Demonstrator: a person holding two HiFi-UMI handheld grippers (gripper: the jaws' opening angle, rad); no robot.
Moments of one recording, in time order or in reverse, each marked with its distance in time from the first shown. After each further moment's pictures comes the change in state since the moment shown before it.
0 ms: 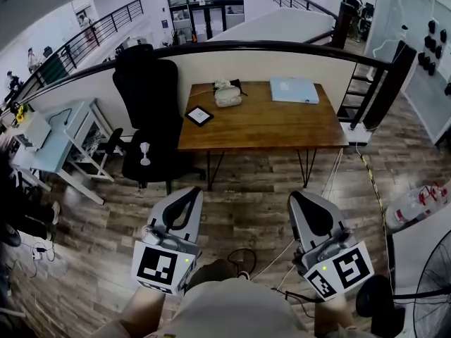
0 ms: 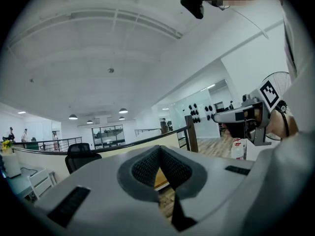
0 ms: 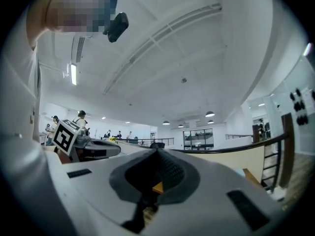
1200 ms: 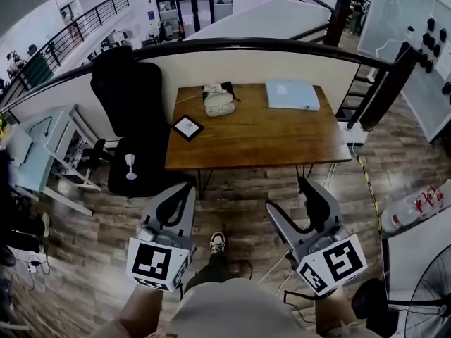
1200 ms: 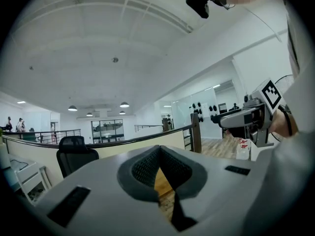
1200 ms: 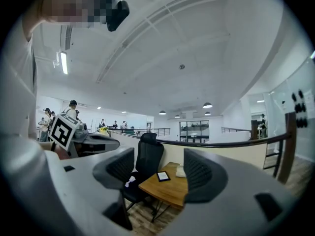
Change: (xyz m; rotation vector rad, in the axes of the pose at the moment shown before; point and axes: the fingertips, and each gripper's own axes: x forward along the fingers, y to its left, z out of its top) left arm 0.159 0.103 -0.033 -0.061 0.038 -0.007; right arm 0.164 -0.093 -0.034 -0.018 0.133 -0.036
